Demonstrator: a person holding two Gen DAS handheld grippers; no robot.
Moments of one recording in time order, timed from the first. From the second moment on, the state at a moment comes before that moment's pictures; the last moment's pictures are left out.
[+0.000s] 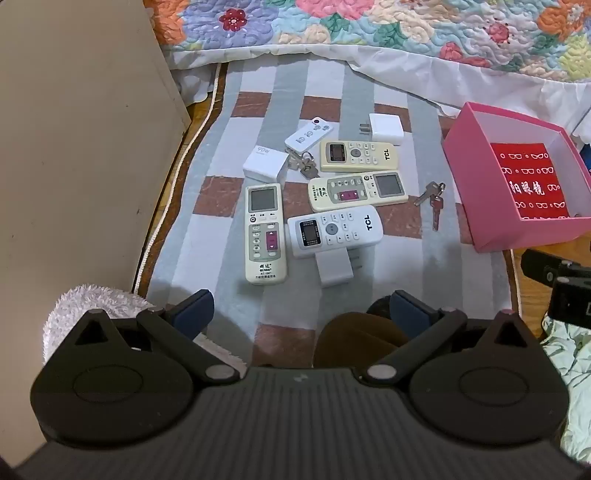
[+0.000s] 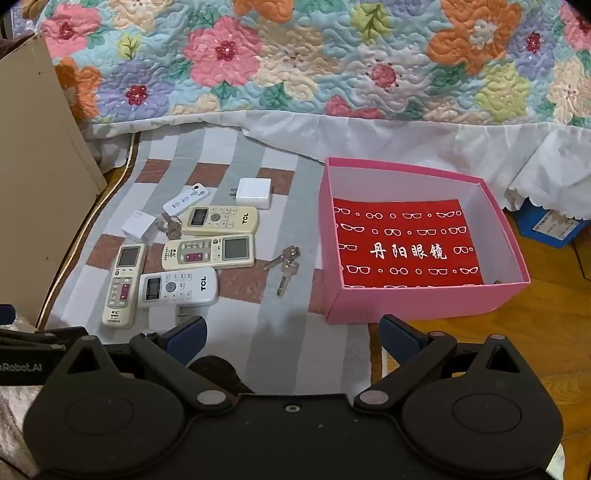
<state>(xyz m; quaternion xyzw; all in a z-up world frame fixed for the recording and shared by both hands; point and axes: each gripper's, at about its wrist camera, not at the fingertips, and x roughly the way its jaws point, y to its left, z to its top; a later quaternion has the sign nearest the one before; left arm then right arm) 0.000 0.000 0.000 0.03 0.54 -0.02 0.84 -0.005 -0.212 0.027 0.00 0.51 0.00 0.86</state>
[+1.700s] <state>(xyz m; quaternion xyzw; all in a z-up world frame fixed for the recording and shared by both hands) -0.001 0.002 -0.003 0.03 0.53 -0.02 0.84 -0.004 -0.216 0.020 -0.02 0.52 -0.02 0.85</state>
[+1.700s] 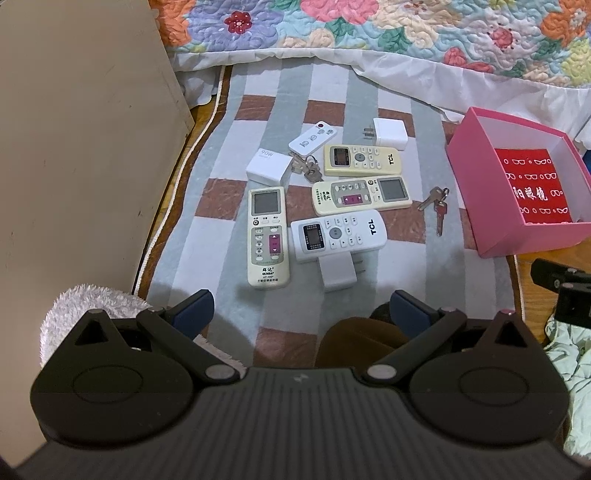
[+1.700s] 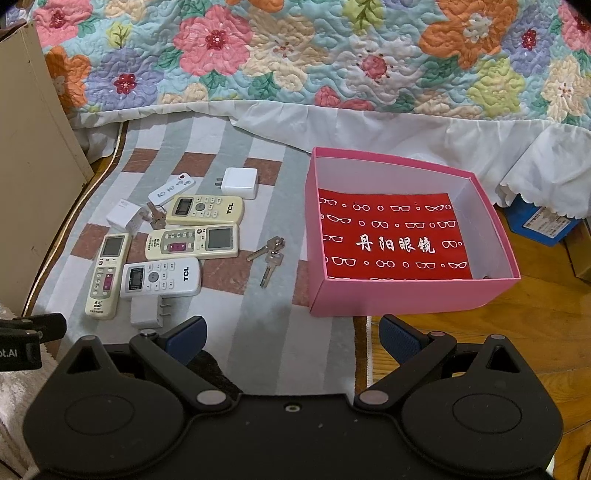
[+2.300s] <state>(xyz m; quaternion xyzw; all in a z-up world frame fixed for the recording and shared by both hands) -0.009 0.000 0.009 0.02 0.53 -0.04 0.85 -0.004 -0.215 0.019 -0.02 0.52 -0.02 0.85</state>
